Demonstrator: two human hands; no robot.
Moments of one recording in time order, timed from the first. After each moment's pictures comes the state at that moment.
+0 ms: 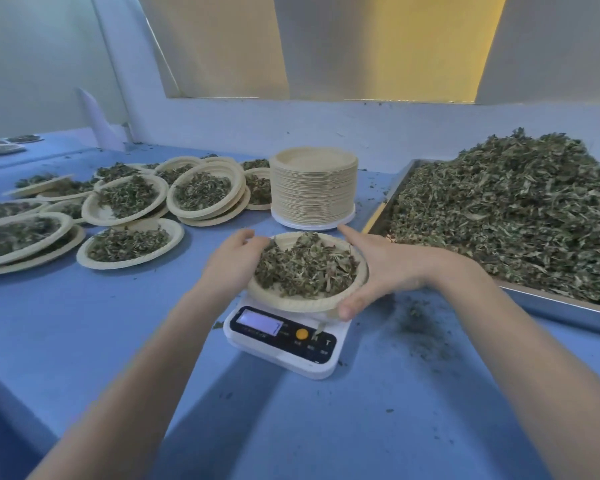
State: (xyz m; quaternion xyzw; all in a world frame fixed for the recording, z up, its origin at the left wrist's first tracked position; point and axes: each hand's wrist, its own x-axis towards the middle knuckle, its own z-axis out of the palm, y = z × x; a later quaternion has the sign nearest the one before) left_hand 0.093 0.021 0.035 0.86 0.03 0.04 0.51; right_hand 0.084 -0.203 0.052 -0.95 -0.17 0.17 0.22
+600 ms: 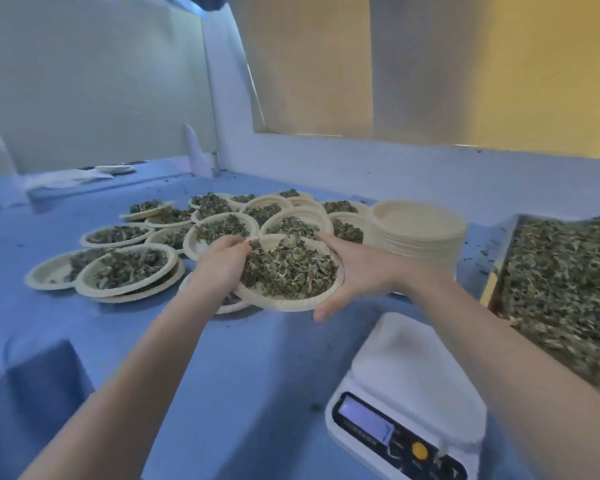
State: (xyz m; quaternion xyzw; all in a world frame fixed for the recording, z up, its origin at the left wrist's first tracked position) left_hand 0.140 0.145 0.087 0.82 0.14 0.15 0.54; right_hand 0.184 -0.064 0.095 -0.91 -0.31 0.11 0.25
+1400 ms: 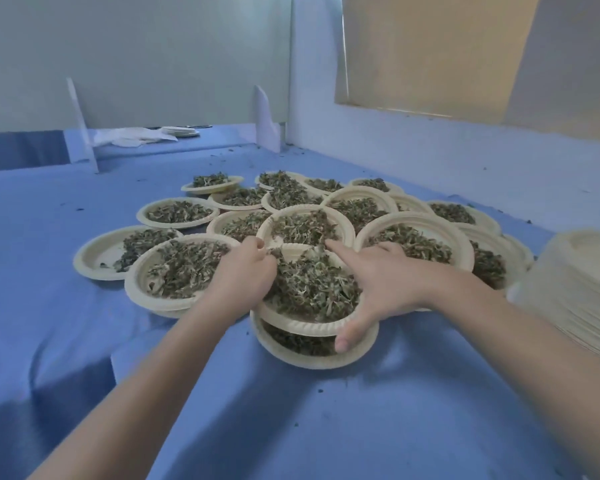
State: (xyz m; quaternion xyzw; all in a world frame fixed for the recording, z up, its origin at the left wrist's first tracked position) left_hand 0.227 0.281 0.041 0.89 0.18 0.14 0.39; right_hand 0.291 0.090 0.074 -0.92 -0.36 0.14 0.02
